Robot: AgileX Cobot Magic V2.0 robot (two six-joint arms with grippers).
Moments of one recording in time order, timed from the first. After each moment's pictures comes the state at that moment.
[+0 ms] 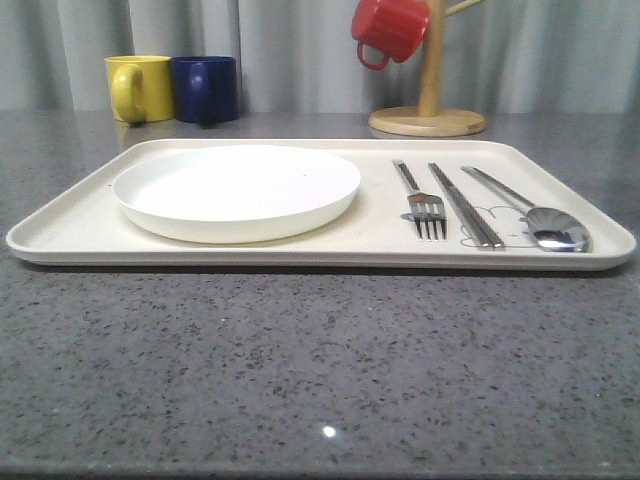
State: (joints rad) left arm -0.21 0.30 -0.35 -0.43 0.15 0.43; right arm 0.23 1.19 -1.17 -0.17 0.83 0.39
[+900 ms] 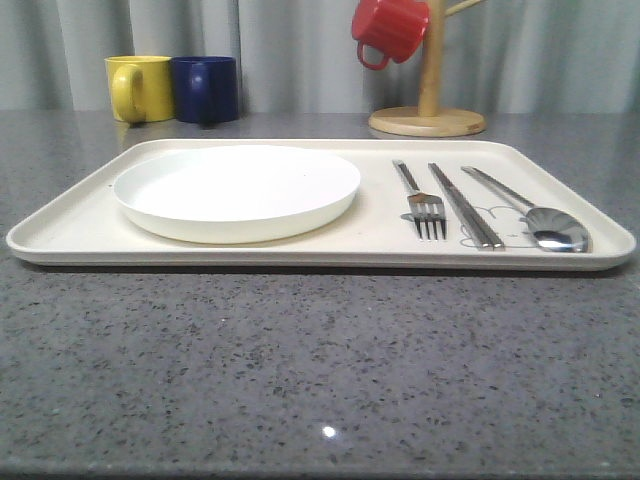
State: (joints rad) left arm -0.21 0.30 -0.35 -0.43 0.15 0.43; right arm 0.22 0.40 -0.66 -0.29 0.69 0.40
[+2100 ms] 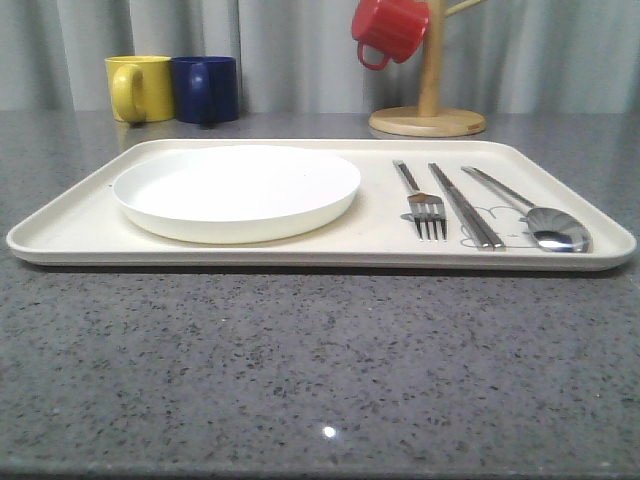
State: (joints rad) left arm -0.21 0.30 -0.35 -0.43 0.15 0.43; right arm 0.19 0.27 -0.54 -0.19 0.57 0.22
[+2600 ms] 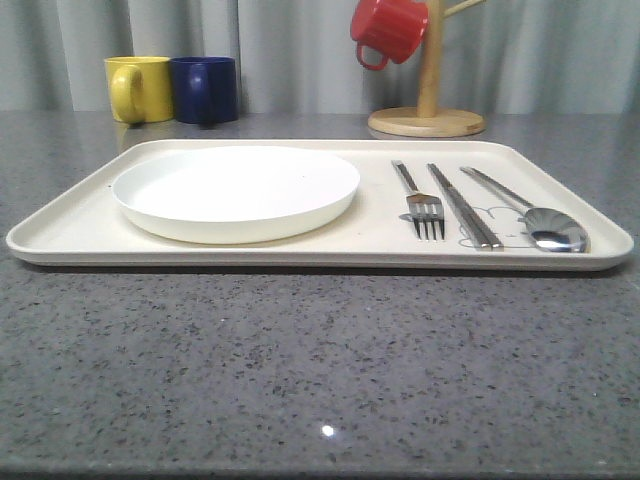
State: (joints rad) left arm -0.21 0.30 -0.35 -0.43 0.15 0.43; right arm 0.00 -0.01 -0.11 0.09 0.24 0.10
